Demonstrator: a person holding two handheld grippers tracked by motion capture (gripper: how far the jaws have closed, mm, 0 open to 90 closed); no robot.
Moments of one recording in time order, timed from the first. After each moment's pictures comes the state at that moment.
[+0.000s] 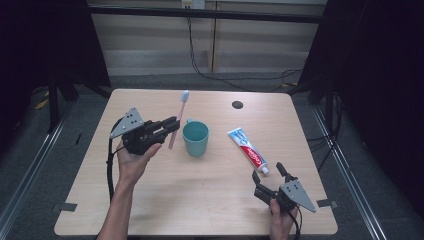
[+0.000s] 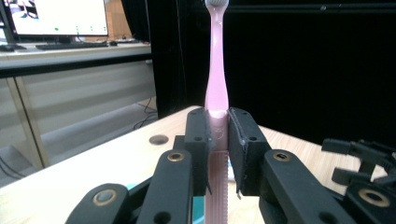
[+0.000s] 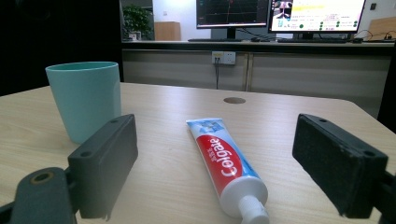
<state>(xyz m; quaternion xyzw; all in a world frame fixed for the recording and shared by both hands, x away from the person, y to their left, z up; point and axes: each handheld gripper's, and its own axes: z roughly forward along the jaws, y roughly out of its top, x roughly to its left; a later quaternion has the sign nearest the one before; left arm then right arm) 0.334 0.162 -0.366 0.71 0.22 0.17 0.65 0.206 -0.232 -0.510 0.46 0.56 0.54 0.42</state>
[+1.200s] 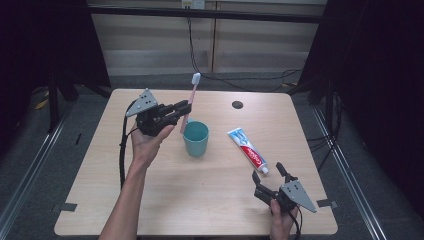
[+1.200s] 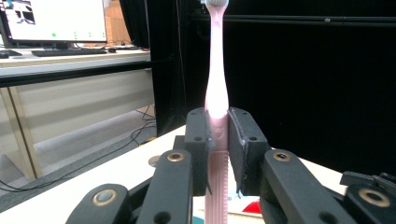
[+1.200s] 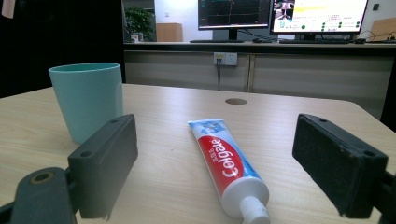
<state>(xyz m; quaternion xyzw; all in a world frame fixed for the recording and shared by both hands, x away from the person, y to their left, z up) 0.374 0.130 -0.352 0.70 0.23 0.17 0.65 0.206 -0.233 -0.510 0.45 0.56 0.55 0.42</state>
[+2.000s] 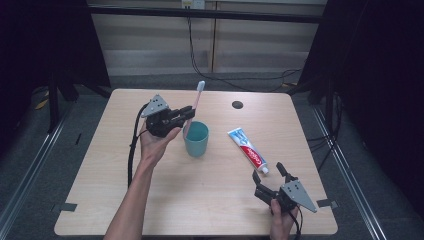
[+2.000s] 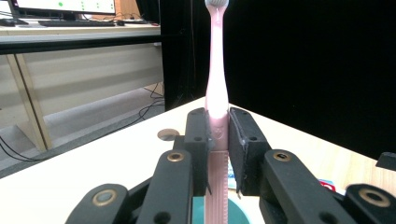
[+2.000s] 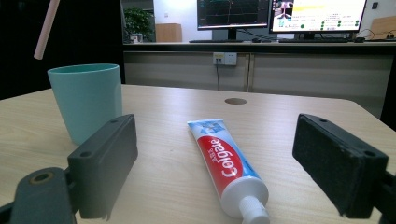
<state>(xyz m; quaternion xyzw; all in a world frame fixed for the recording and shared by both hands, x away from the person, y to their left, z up) 0.393 0.117 -0.386 0.72 0.26 0.16 0.63 0.206 -0.233 -0.510 0.46 0.56 0.55 0.42</state>
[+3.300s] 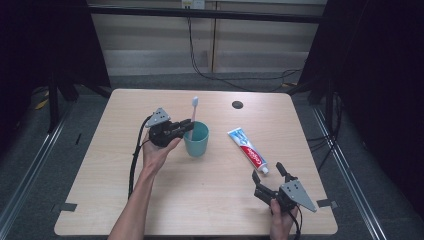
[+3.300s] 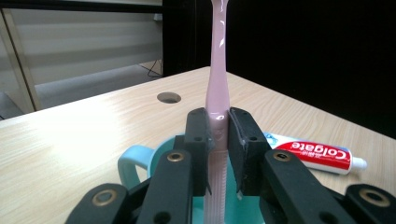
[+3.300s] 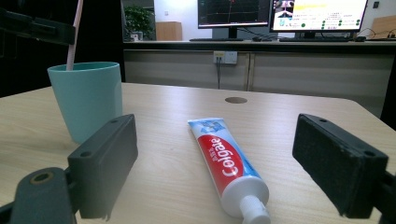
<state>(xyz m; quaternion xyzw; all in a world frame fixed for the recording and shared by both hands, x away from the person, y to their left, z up) 0.399 0.122 -0.439 0.74 0.28 0.13 0.60 0.206 -0.233 -0.510 0.46 0.56 0.55 0.42</state>
